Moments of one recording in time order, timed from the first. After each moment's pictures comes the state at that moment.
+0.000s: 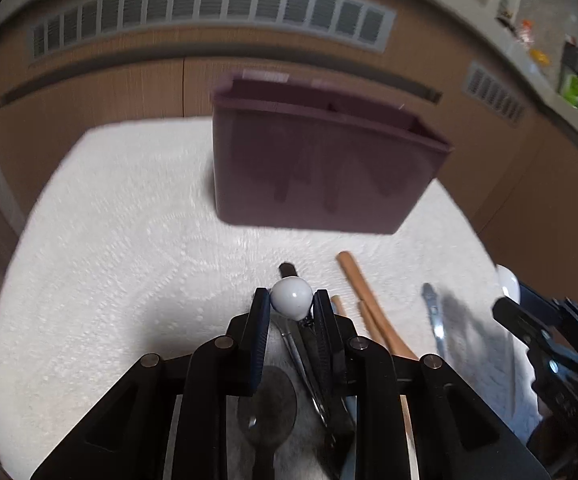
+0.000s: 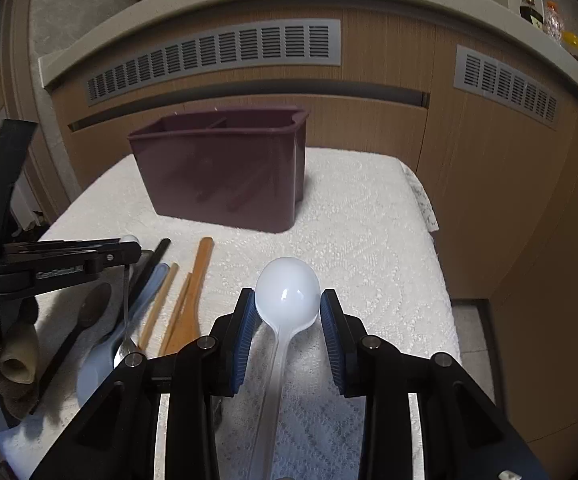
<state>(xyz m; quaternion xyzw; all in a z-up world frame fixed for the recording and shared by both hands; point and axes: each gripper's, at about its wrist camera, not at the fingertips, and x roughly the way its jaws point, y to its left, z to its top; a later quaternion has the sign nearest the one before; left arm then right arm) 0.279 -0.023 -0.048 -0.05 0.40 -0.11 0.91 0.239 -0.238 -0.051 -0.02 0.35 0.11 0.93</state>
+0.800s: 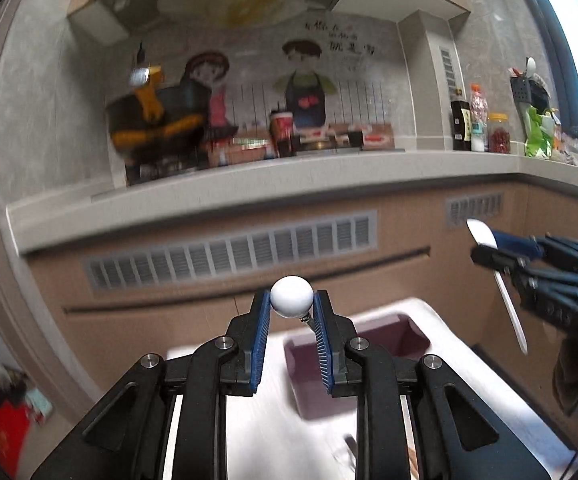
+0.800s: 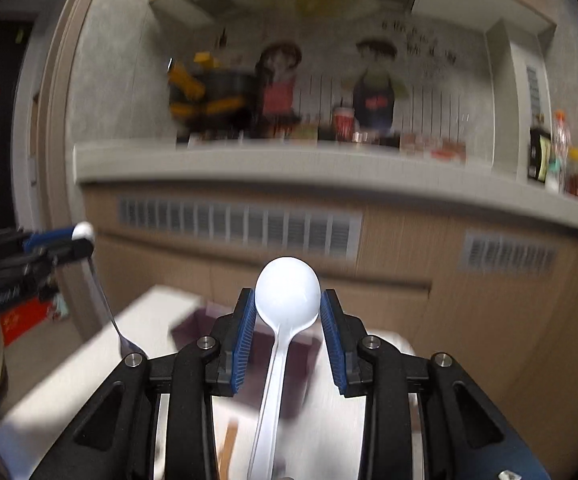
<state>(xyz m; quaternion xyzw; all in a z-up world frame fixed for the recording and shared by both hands) 0.265 0.003 0.140 0.07 0.15 -0.08 0.98 0.284 -0.217 0.117 -0.03 0.13 0.14 0.98</state>
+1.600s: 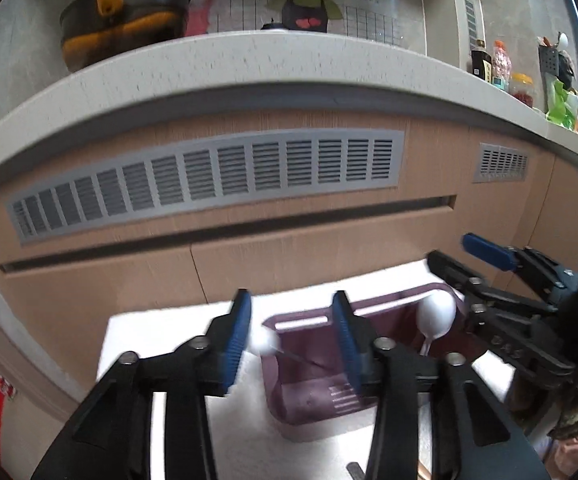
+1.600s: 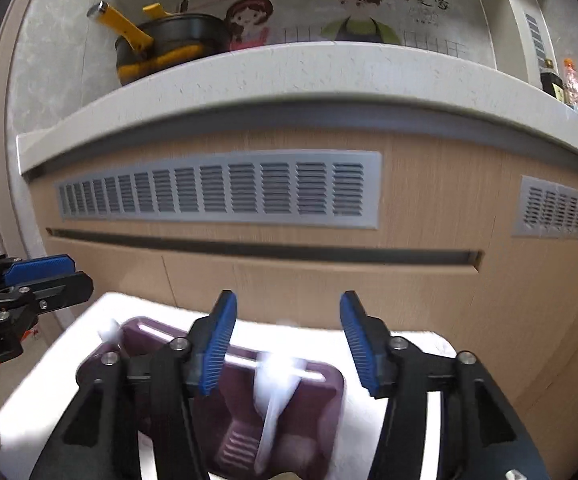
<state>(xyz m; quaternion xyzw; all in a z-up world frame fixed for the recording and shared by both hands) 0.396 -0.010 0.052 0.04 0.27 -0.11 0.95 0.403 -0.199 0.022 -0.01 0.20 0.10 0.97</state>
